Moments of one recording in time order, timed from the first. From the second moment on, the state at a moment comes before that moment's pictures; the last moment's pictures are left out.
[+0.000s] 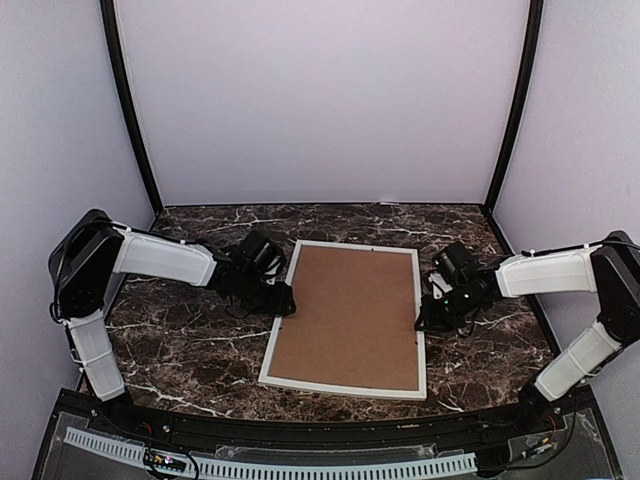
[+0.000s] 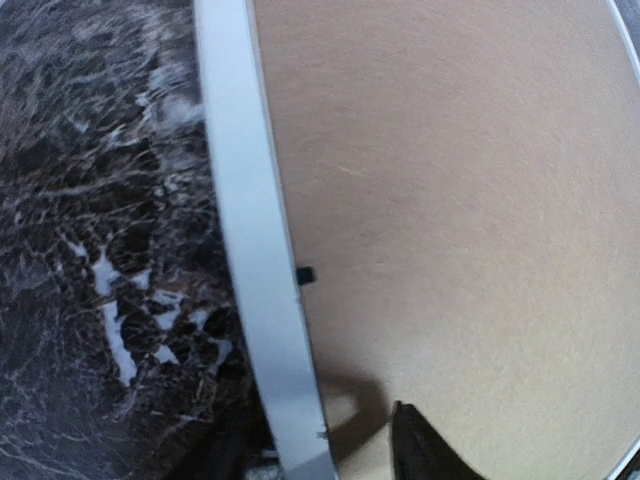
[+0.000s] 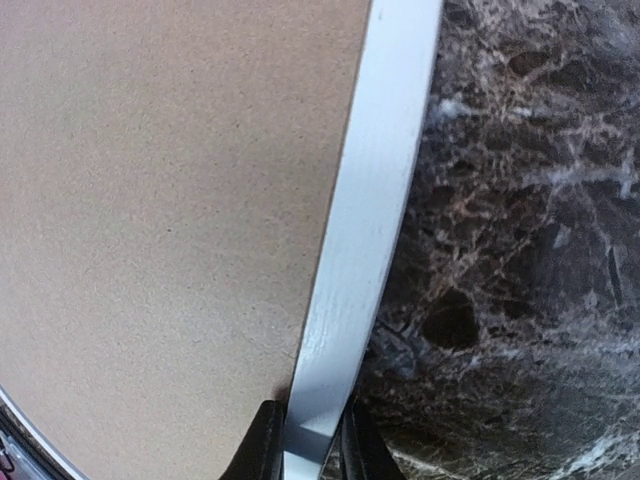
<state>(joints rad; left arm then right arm) -0.73 1.86 1.10 -0.28 0.07 -0.52 0.55 1.48 0.70 -0.40 -0.16 0.53</state>
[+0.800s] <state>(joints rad) -0.58 1.85 1.26 -0.35 0.05 -0.14 0.54 1.87 1.20 -0.60 -0.23 -0.03</state>
